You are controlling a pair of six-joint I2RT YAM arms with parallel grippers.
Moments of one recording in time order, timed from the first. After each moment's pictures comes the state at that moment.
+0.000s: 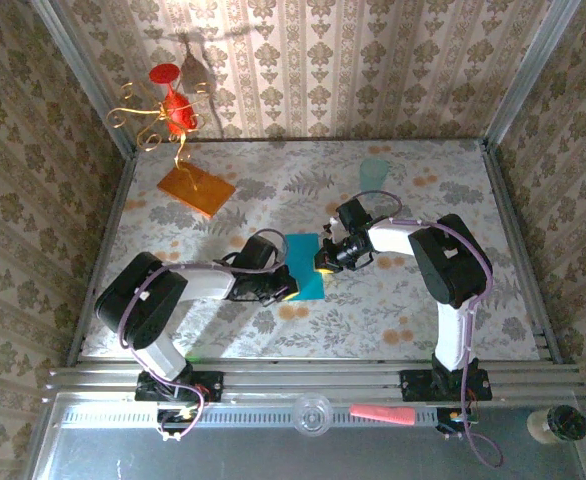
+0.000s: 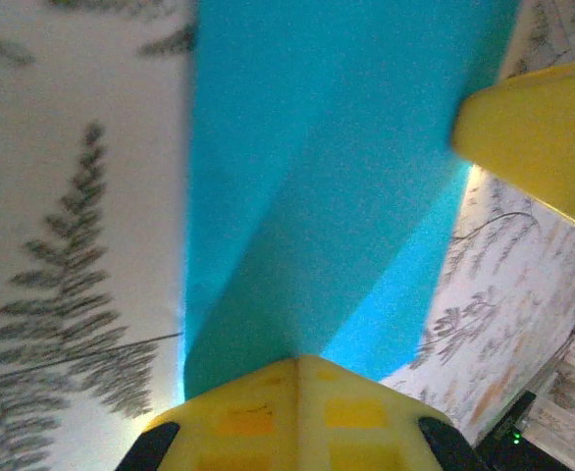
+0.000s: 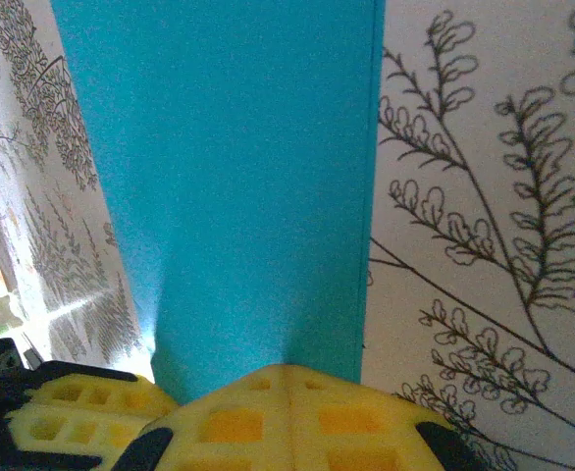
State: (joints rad) left arm -0.70 1.65 0.64 0.05 0.48 -1.02; right arm 0.44 2.00 1.10 -0.33 -0.61 0.56
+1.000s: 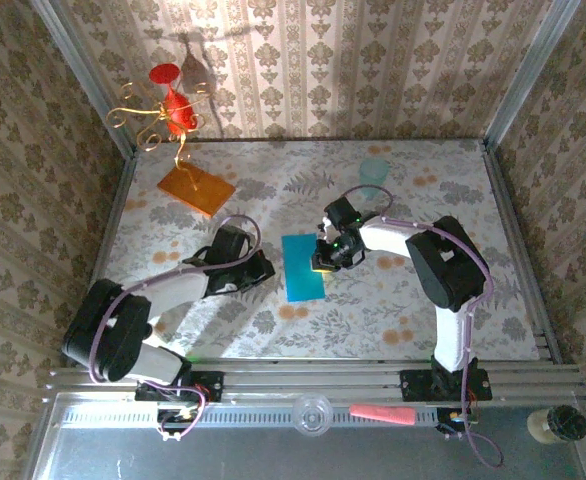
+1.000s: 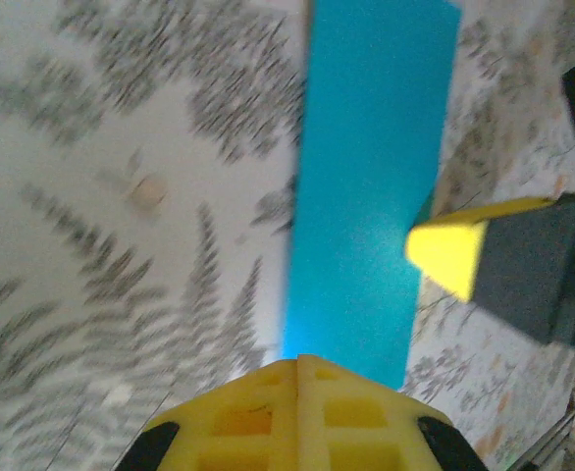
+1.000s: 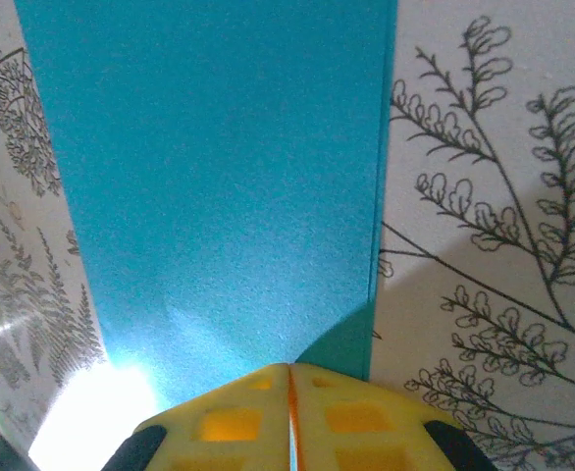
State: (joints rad) left arm -0.55 1.44 0.63 -0.05 0.39 -0.91; right arm 0.51 1.97 1.19 -0.46 -0.45 0.55
